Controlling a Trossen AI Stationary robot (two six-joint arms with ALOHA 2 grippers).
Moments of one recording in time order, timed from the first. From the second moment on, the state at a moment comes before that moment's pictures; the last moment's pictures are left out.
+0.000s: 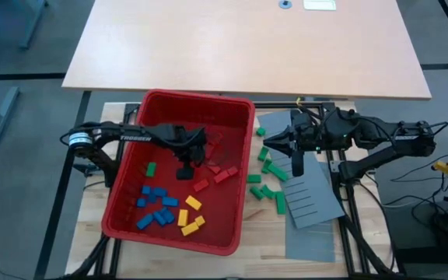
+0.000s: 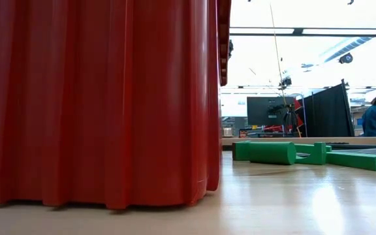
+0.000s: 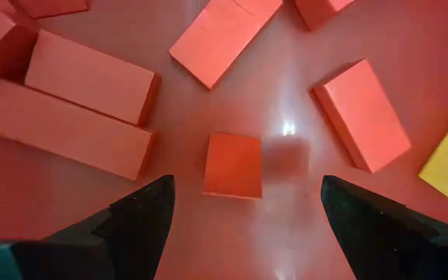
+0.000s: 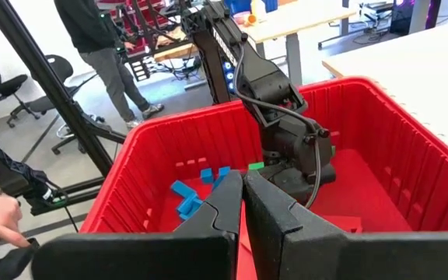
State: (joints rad) left arm 0.27 1.59 1.01 -0.76 0.14 0.28; right arm 0.12 1.10 1.37 -0.49 0.16 0.30
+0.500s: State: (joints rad) left arm 0.27 1.59 0.89 -0.58 0.12 0.24; right arm 0.12 1.10 1.37 -0.49 0.16 0.33
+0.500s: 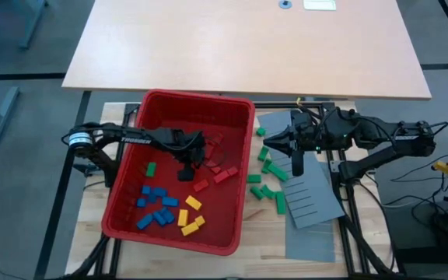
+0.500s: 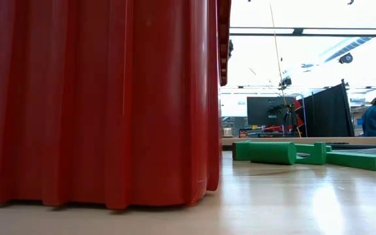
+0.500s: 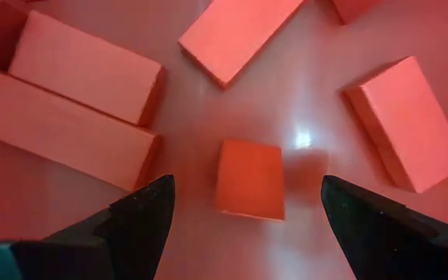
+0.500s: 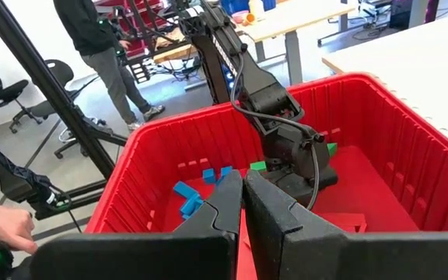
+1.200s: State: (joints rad) left arm 0.27 1.59 0.83 -0.53 0.12 0.20; right arm 0.12 1.10 1.37 -0.49 0.18 0.34
